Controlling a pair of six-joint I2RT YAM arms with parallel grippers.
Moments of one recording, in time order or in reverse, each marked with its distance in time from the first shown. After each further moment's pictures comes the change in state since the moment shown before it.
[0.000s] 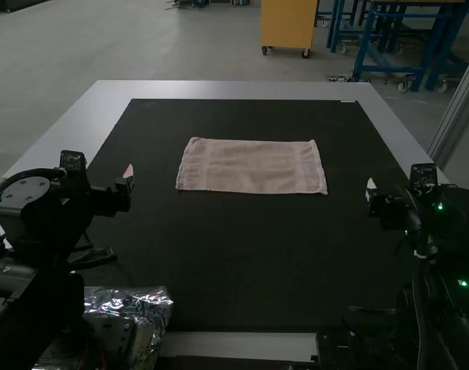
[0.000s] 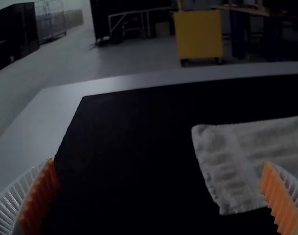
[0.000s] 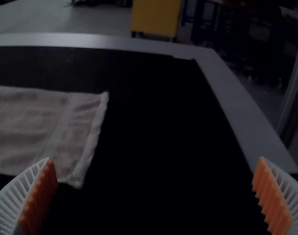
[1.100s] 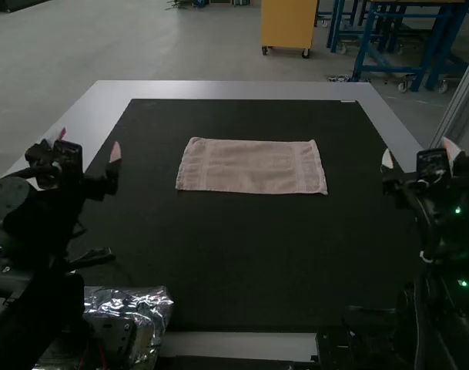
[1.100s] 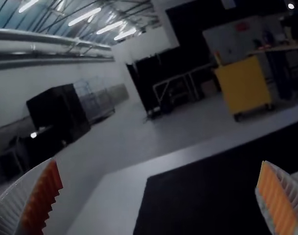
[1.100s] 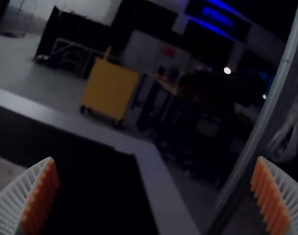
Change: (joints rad) left arm 0.008 0.000 0.000 0.260 -0.044 0.305; right arm -0.021 -0.001 0.000 0.328 0.025 -0.241
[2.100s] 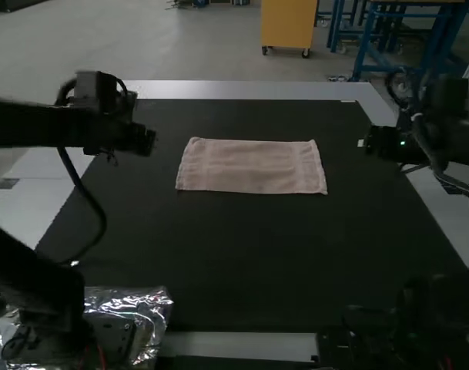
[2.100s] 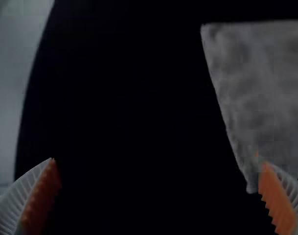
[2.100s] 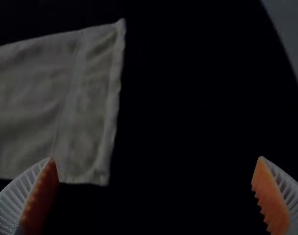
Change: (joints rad) left arm -0.001 1.359 0.795 -0.351 0.034 -0.263; right arm -0.014 1.205 0.733 -0.409 -0.154 0.385
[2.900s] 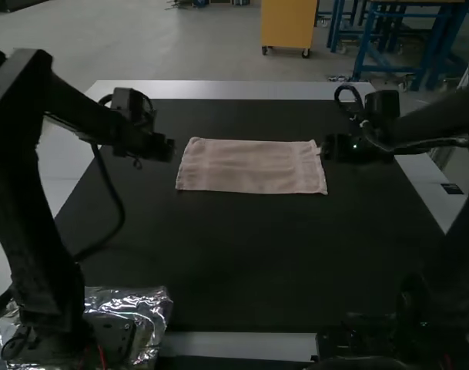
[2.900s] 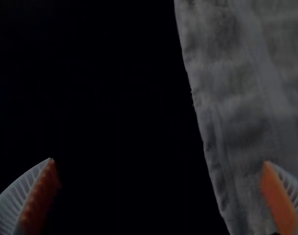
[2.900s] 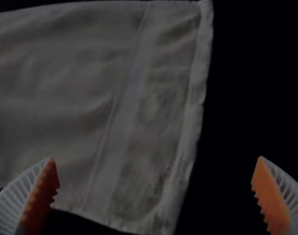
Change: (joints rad) left arm -0.008 0.397 0.178 0.143 0.064 -0.096; right arm 0.179 0.436 0.139 0.247 -0.011 0.003
